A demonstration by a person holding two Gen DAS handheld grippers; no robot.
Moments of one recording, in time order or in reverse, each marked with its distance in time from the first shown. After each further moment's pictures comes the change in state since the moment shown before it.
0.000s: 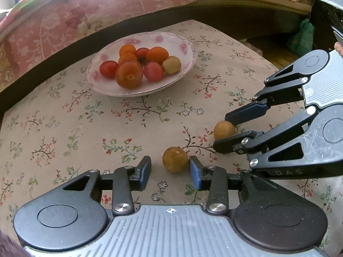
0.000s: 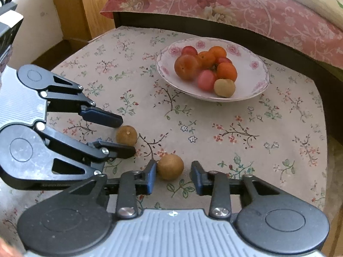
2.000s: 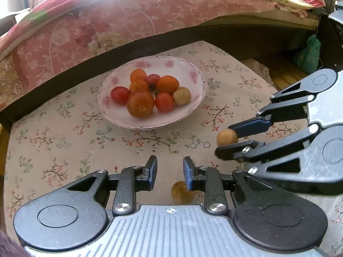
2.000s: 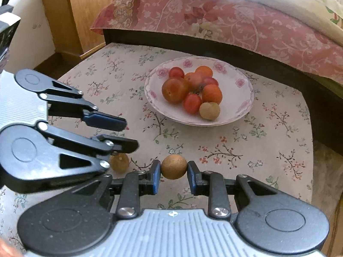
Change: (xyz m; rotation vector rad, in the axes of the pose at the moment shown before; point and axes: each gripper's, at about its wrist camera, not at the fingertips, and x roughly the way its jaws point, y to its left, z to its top) left arm -0.010 0.006 0.021 -0.047 -0.058 0.026; right arm -0.014 -0.009 0.018 0.048 -0.053 -0.033
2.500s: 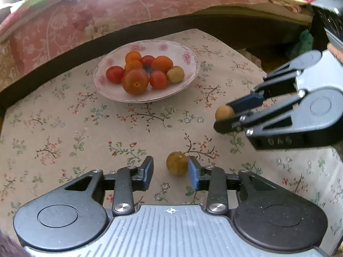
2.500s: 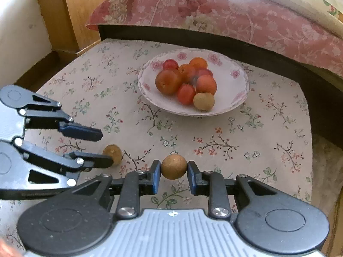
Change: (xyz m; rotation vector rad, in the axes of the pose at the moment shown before) left arm -0.002 0.002 -0.022 -0.007 0.037 -0.054; right arm 0.005 -0.006 -0.004 0.015 0.030 -0.005
